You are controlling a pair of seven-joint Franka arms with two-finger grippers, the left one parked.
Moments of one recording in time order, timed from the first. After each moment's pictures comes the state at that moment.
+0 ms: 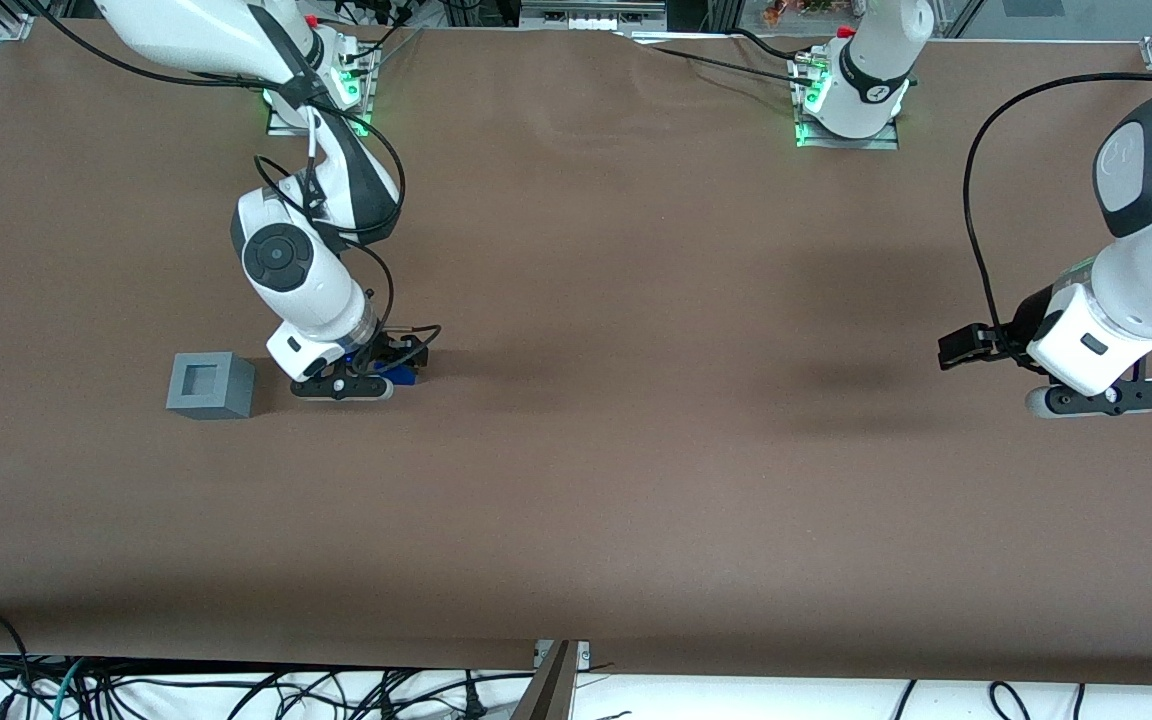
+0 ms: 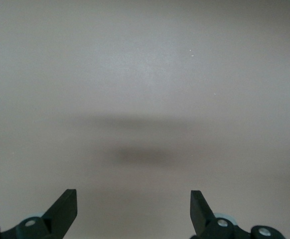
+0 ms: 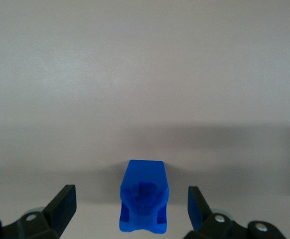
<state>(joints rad) 0.26 0.42 0.13 -1.93 -0.08 2.38 0.44</state>
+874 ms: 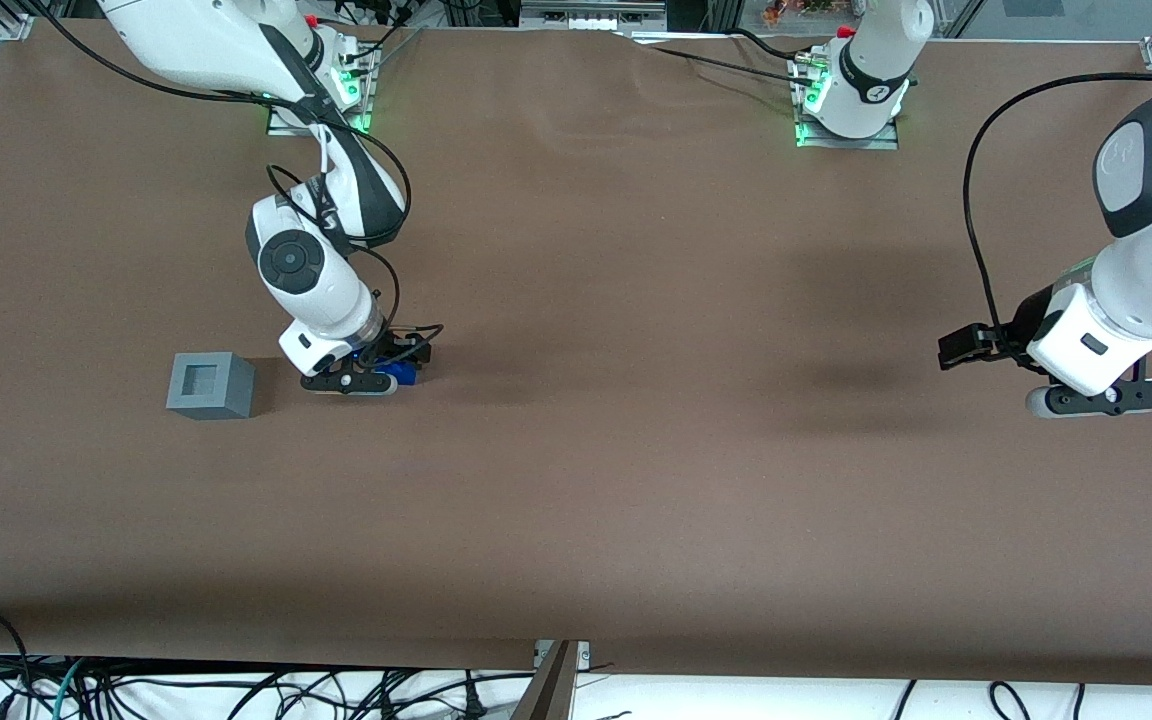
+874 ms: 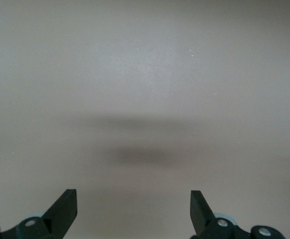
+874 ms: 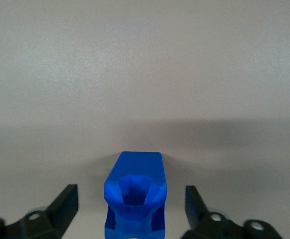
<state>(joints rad) 0.26 0.44 0.13 -2.01 -0.09 2.48 0.47</state>
